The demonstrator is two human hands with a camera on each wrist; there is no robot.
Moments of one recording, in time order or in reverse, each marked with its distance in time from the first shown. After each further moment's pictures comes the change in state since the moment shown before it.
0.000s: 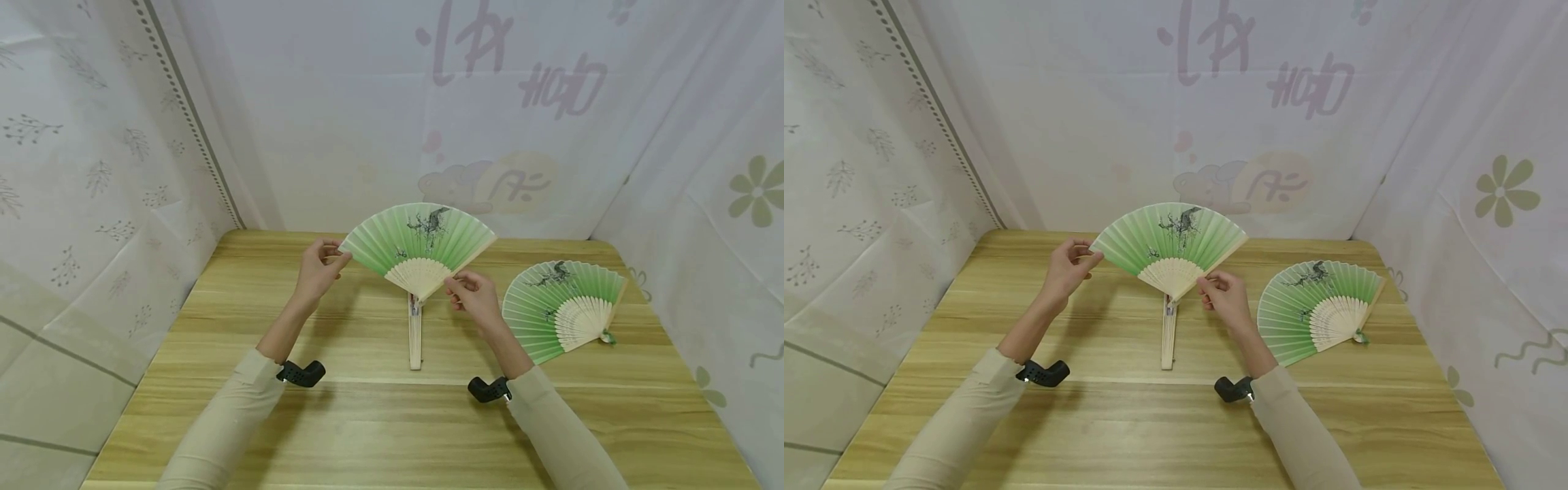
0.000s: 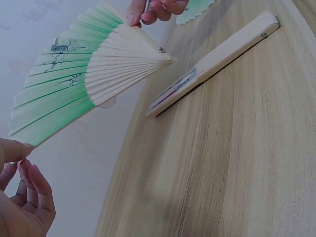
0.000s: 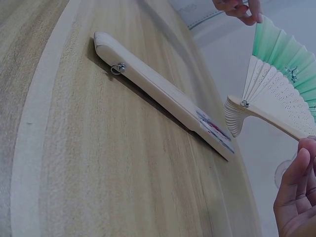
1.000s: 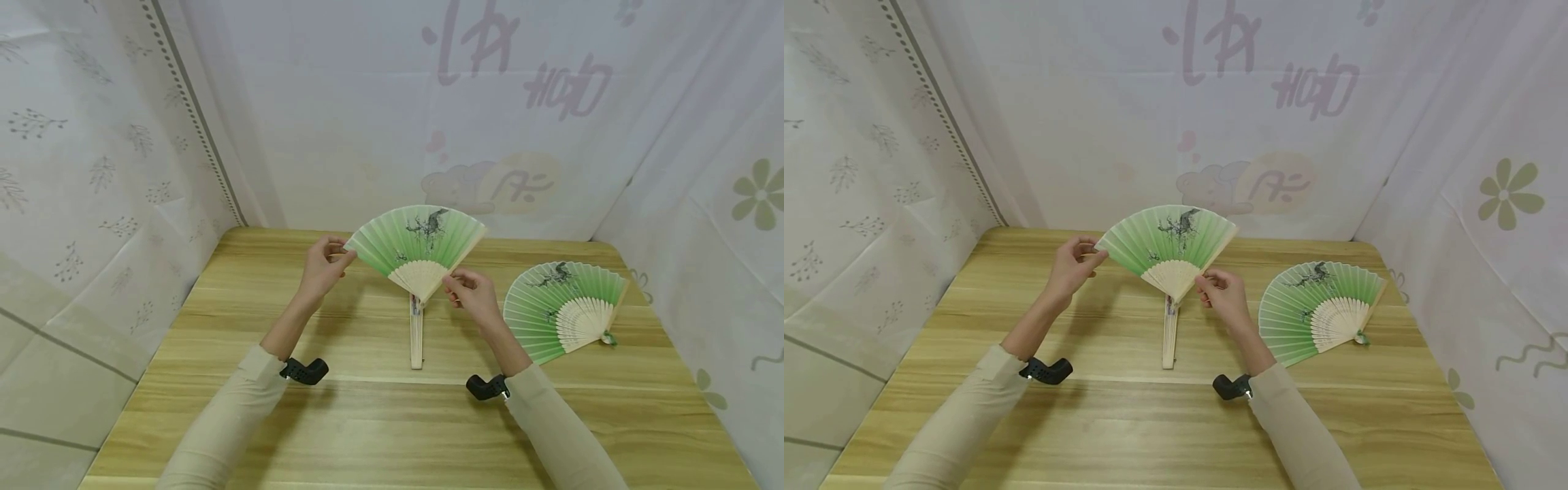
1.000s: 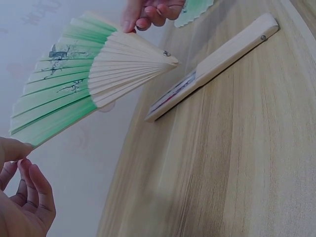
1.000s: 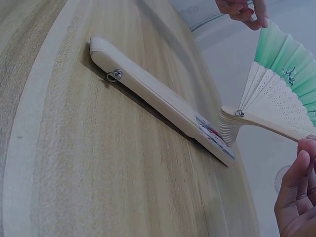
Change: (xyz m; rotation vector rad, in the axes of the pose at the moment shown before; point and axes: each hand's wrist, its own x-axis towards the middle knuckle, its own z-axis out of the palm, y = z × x) left_hand -0.010 0.025 0.000 -0.022 -0.054 0.002; right_hand 0.015 0.023 0.003 -0.024 0.017 -0.035
